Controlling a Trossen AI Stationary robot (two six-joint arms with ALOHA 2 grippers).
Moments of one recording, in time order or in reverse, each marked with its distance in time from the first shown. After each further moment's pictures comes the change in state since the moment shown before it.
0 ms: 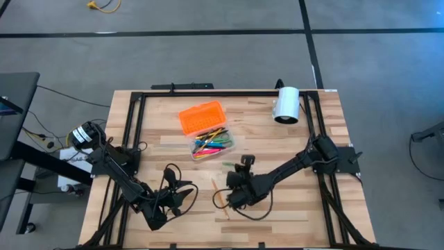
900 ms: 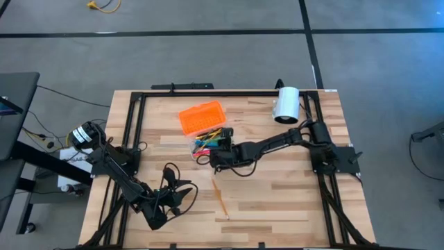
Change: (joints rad) left arm 0.000 0.000 0.000 -0.061 0.014 -0.057; right arm -0.311 -0.002 0.002 0.459 -0.127 -0.705
